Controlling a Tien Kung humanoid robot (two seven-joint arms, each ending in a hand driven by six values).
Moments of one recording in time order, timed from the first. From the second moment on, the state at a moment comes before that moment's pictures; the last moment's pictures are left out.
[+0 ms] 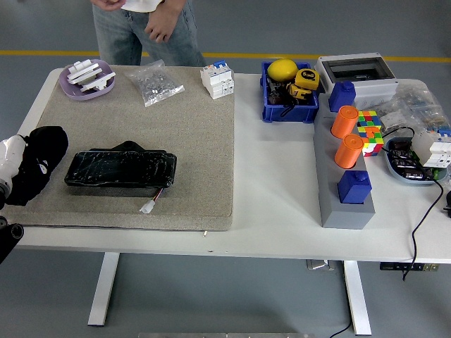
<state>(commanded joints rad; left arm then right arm) -0.33 0.49 -1.09 -1.02 1.93 0.24 0.33 0.09 -0.43 0.52 0.37 -0.31 0.02 -0.22</state>
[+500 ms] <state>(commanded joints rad) -0.34 0.50 -1.10 -1.01 1.91 0.18 0.31 0.09 -0.43 0.53 0.37 -0.32 0.01 -0.22</state>
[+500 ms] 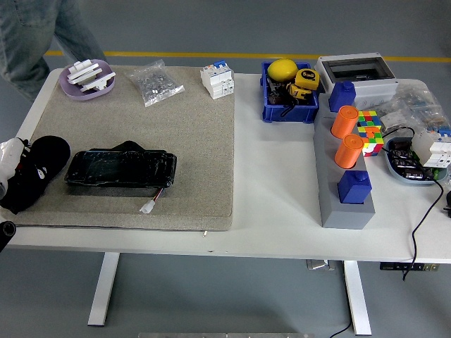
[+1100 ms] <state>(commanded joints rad) -0.29 0.52 -1.17 -1.09 1.92 0.14 0.33 0.09 -0.44 0.51 0.36 -0.31 0.02 -0.22</state>
